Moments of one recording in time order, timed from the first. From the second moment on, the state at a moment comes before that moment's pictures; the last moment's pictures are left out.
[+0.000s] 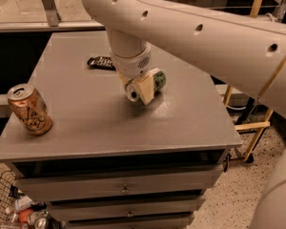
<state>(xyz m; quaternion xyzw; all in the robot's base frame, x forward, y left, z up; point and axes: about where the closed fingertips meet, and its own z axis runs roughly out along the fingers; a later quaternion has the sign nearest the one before) 0.572 0.009 0.850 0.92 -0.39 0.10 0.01</state>
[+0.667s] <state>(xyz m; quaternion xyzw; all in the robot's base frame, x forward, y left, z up) 0.573 0.010 0.850 0.92 -0.39 0.10 0.00</state>
